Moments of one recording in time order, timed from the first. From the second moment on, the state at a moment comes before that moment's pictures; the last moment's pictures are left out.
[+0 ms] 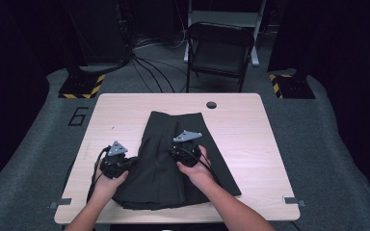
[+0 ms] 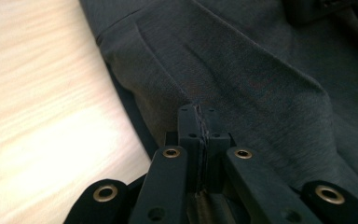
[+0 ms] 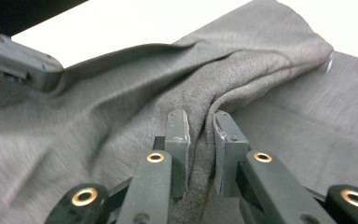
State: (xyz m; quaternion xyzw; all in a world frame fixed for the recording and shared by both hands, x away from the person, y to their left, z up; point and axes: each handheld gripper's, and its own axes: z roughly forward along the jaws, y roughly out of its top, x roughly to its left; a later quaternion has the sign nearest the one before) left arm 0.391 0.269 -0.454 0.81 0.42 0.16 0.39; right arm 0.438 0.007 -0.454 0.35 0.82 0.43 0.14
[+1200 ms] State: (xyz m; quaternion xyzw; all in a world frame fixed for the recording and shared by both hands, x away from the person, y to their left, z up) left arm 0.415 0.153 -0.447 0.82 0.34 0.10 0.44; right arm 0.454 -0.124 -0.431 0.45 0.79 0.39 0.16
